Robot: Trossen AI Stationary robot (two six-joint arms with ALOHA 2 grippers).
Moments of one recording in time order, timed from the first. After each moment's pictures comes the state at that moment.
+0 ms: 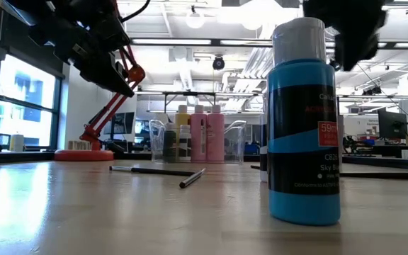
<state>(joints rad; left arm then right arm) 0.26 1.00 0.58 -0.21 0.23 0.18 0.10 1.23 1.06 -1.03 -0.07 0.68</state>
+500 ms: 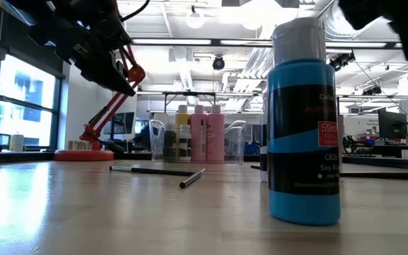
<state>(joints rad) 0.26 1.00 0.58 -0.20 0.22 0.18 0.40 1.23 1.06 -1.13 -0.03 1.39</state>
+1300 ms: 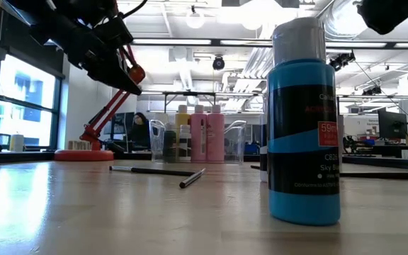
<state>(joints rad) 0.26 1.00 0.59 -0.15 0.11 0.21 0.52 1.31 1.06 -1.12 -0.06 1.67</state>
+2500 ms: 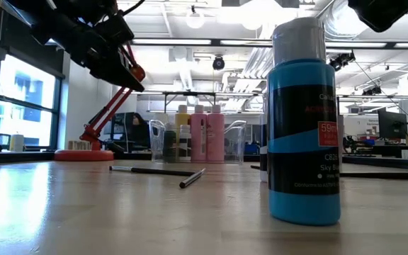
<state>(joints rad) 0.26 1.00 0.59 -0.12 0.11 0.21 0.55 1.39 1.06 -0.85 -0.09 1.78</state>
